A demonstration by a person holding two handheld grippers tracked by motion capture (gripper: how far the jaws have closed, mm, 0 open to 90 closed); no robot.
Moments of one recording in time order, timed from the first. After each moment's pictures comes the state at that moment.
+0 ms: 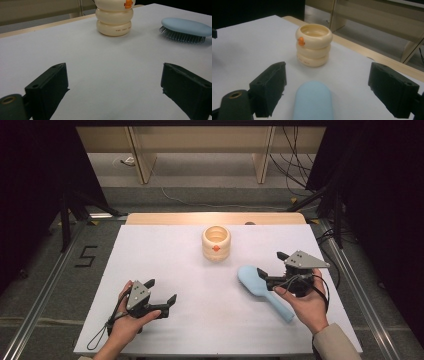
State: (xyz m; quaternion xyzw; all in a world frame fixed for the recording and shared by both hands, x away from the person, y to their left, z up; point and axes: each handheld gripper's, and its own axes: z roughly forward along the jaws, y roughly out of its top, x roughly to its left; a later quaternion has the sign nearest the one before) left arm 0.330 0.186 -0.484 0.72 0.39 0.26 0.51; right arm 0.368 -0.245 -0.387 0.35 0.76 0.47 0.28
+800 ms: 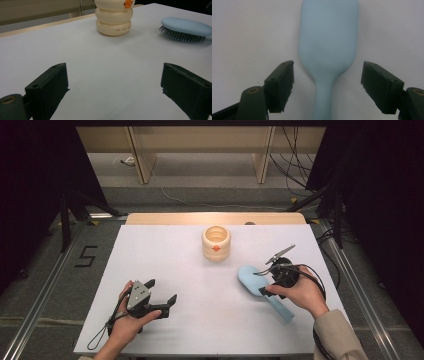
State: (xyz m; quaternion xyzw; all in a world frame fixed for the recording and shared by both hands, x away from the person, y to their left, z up) left arm 0.330 0.185 -0.485 0.72 0.39 0.26 0.51; right arm 0.409 -0.233 -0.412 0.39 0.90 0.20 0.06
